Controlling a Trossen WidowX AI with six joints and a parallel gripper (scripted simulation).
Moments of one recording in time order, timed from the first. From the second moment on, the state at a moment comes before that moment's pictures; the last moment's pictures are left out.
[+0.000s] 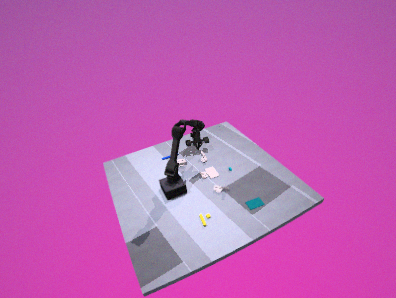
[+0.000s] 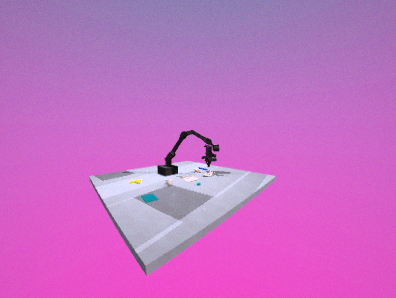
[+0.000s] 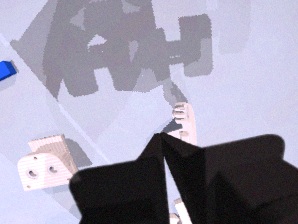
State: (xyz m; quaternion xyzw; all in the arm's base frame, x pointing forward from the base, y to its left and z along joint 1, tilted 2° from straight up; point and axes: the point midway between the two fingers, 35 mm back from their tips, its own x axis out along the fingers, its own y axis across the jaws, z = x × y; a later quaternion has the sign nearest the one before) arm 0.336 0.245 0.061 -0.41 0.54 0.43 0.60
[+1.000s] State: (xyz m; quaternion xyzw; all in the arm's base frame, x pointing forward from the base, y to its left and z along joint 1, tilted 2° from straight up) arm 0.338 0.248 0.013 -0.42 0.54 0.43 0.59
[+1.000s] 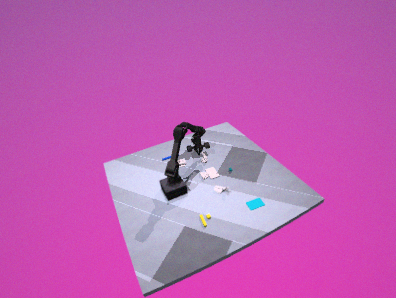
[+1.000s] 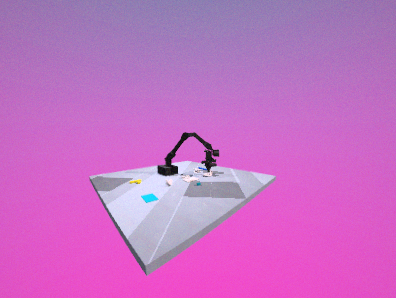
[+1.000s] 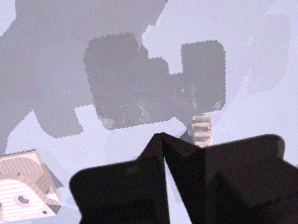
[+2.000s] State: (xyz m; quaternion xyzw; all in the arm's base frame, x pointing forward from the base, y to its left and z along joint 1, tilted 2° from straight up) arm 0.376 0.238 0.011 -0.42 0.54 0.43 0.59
